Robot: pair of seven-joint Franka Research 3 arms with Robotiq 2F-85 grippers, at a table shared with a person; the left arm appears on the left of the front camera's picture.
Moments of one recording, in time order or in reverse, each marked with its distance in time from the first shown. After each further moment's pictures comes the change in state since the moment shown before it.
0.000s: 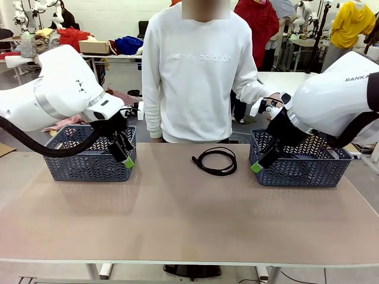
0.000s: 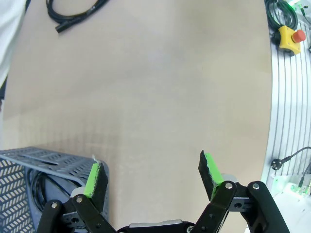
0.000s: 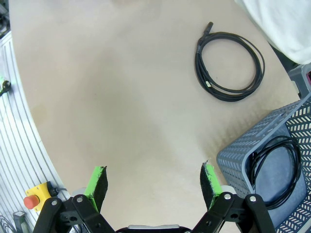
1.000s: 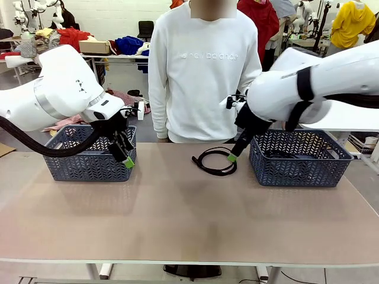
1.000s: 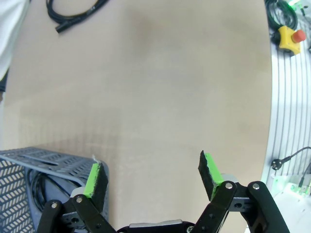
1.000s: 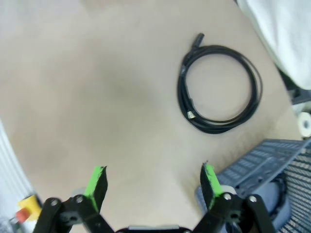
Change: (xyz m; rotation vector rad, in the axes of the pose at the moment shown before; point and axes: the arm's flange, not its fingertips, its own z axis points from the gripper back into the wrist) left arm 0.000 0.000 0.000 -0.001 0.000 0.000; right arm 0.091 -0.042 -0.066 -0.024 0.138 0.006
